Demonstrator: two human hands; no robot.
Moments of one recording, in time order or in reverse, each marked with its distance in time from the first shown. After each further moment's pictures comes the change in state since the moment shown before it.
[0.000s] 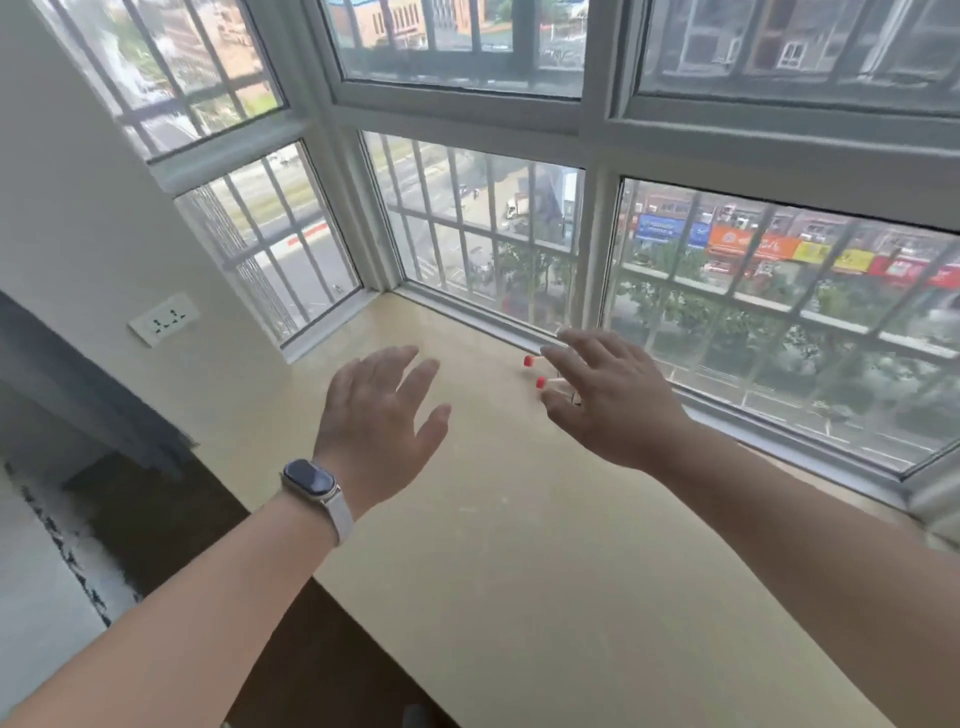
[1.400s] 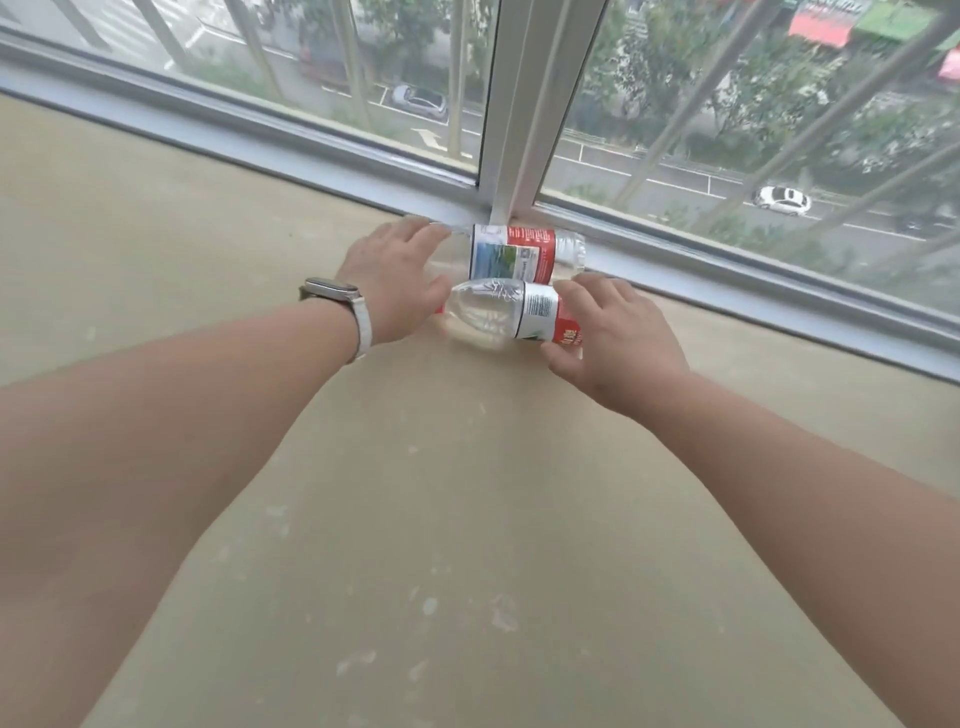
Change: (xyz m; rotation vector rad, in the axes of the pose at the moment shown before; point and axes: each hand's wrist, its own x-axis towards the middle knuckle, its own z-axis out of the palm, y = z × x) left_hand 0.304 0.008 0.584 -0.441 -0.602 0.241; right_hand 0.122 0.257 0.409 -0.040 -0.379 0.554
